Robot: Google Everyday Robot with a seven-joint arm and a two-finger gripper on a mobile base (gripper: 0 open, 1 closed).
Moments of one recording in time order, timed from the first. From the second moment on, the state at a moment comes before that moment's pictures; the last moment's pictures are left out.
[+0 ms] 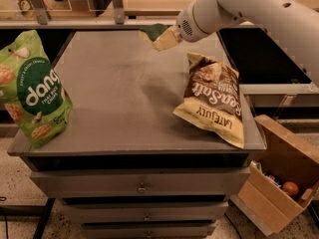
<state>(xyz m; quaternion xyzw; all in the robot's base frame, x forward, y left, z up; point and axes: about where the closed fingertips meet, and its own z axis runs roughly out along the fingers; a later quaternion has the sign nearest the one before) 0.709 -0.037 0.928 -0.37 0.82 0.14 0.41</state>
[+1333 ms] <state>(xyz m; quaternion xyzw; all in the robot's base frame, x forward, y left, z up) 0.634 -0.066 0.943 -0.39 0.83 0.14 0.38</state>
